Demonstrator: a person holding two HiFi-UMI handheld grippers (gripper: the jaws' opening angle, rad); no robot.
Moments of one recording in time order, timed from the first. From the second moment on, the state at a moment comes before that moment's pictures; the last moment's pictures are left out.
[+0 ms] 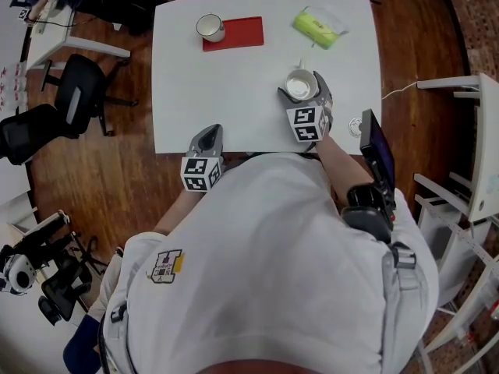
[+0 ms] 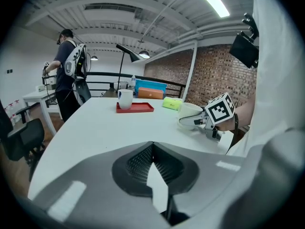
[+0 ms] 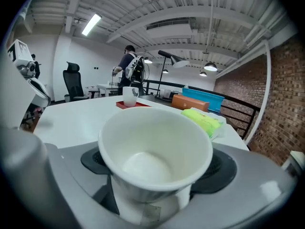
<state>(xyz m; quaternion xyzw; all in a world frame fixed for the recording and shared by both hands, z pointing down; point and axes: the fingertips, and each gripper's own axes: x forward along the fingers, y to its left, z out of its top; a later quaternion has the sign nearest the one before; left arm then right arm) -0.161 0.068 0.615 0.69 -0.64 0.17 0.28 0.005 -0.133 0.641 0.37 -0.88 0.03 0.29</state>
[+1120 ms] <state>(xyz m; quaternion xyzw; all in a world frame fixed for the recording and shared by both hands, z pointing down) -0.188 0.073 0.622 0.70 -0.64 0.16 0.28 -0.037 -0.142 0.616 0.32 -0.90 0.03 0.28</state>
